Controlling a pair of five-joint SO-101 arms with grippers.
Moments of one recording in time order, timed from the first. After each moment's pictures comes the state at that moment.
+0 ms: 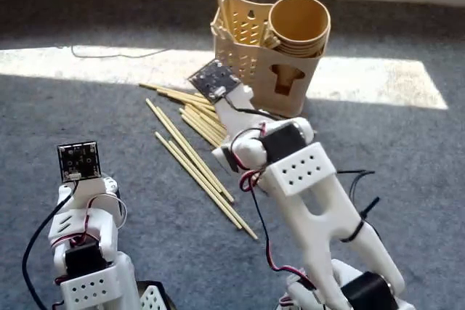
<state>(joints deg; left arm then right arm) -24.0 -103.7 95.4 55.5 -4.1 -36.0 -21.1 20.0 72.0 16.3</state>
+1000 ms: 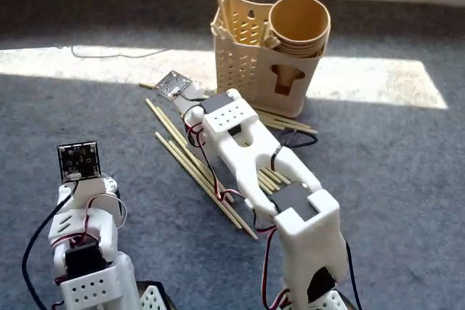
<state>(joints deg) -24.0 -103.7 95.4 55.5 -4.1 -37.8 25.2 -4.6 65.4 21.4</state>
